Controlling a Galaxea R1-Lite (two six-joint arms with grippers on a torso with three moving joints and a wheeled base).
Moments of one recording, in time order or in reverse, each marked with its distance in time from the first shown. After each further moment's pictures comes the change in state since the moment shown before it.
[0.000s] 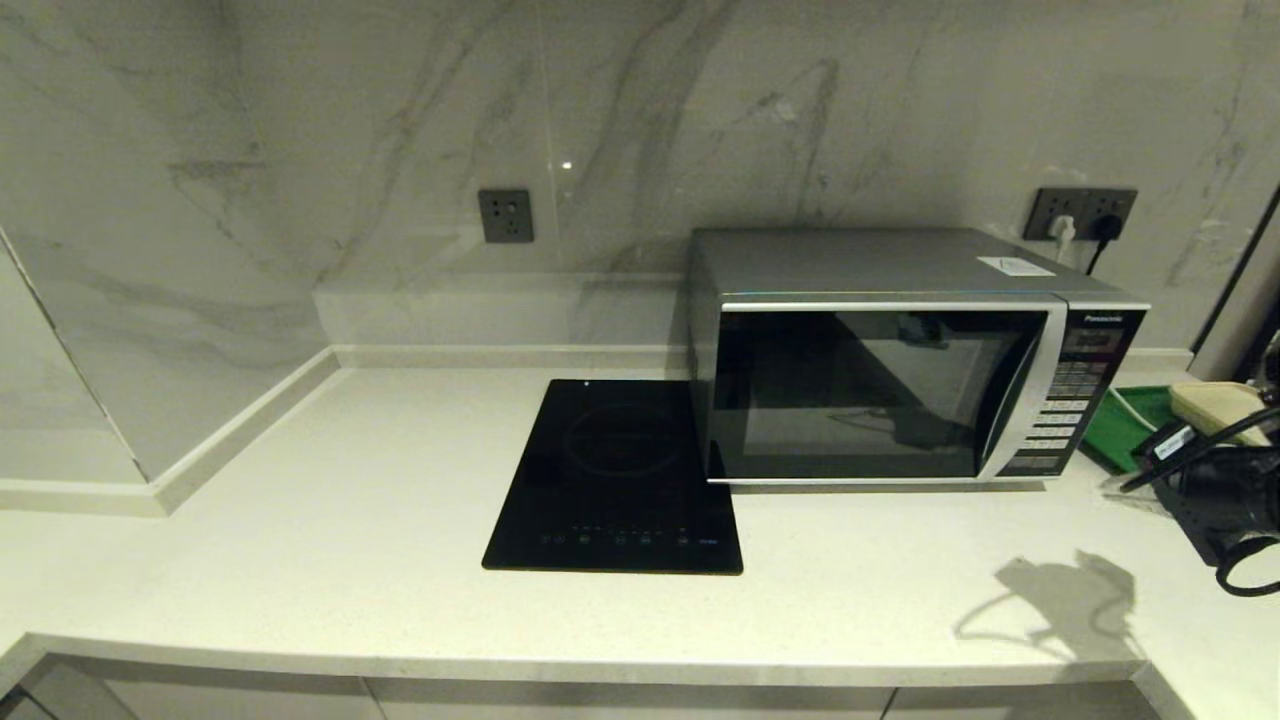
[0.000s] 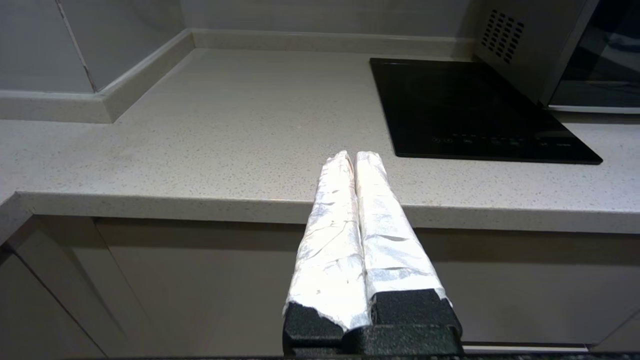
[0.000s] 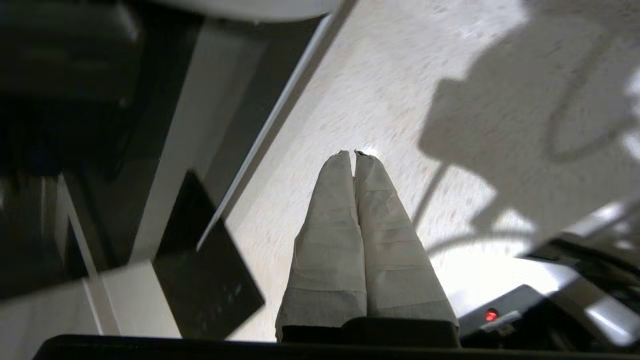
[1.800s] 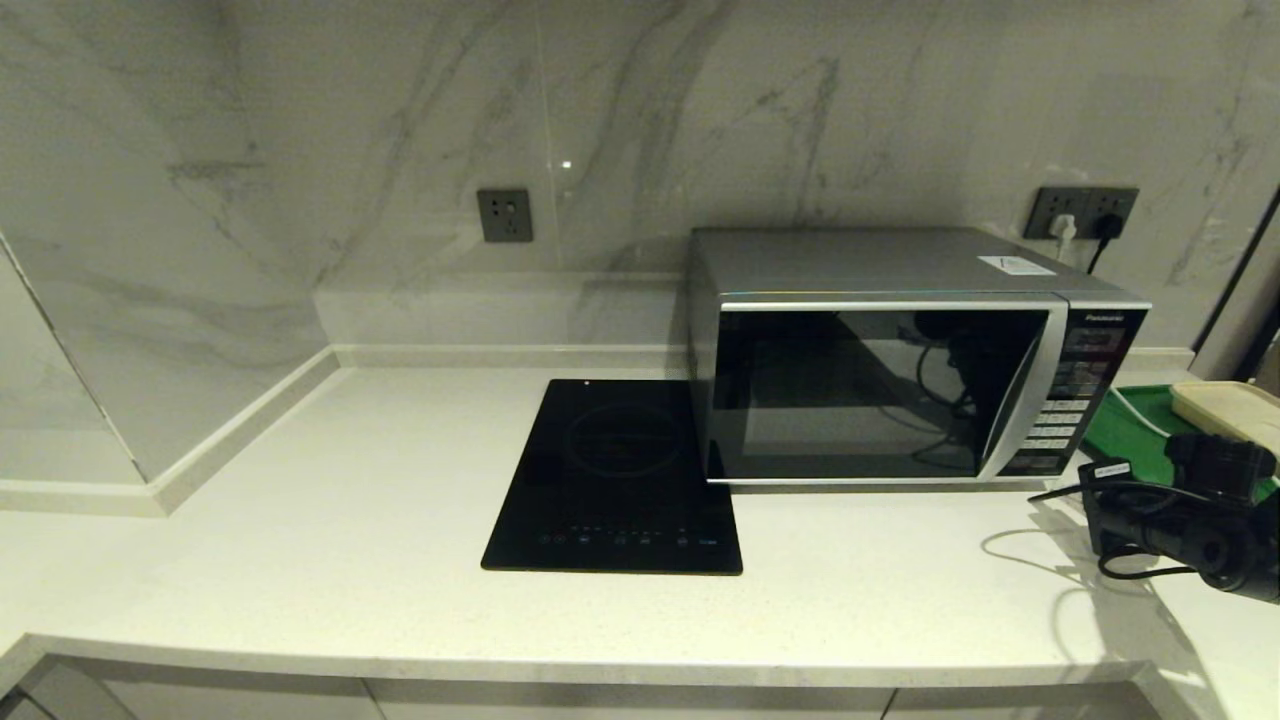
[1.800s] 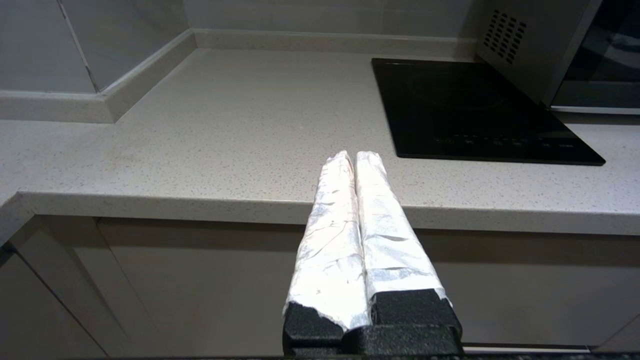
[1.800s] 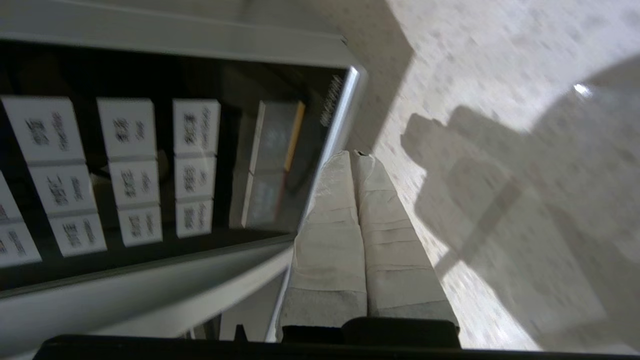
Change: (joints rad) left arm 0.000 0.000 0.000 0.000 0.000 0.000; right arm -0.126 0.667 -0.154 -0.753 0.115 0.271
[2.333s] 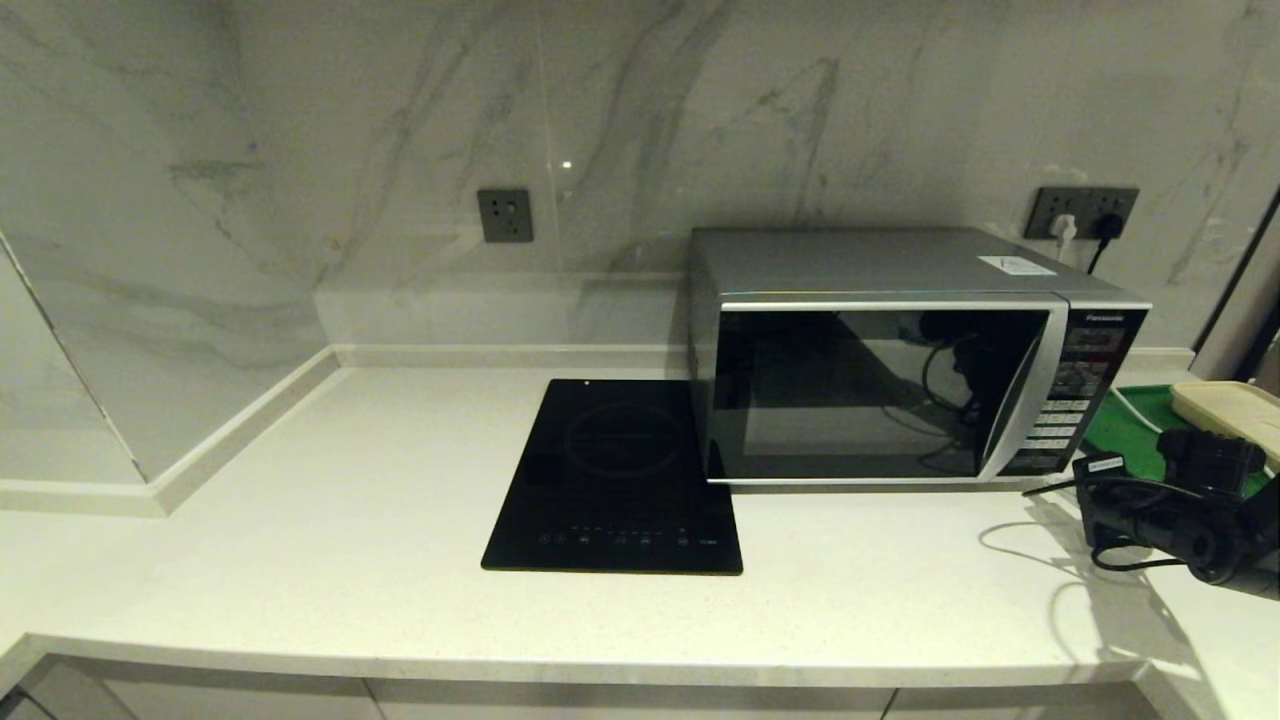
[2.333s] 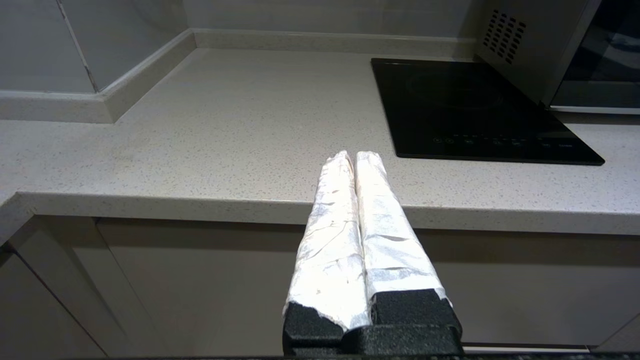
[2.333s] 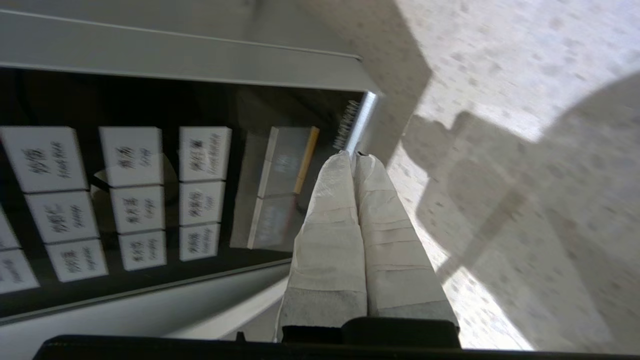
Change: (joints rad) left arm 0.000 0.000 0.000 0.000 0.000 0.000; right arm 0.002 0.035 -0.058 -0.002 0.001 -0.002
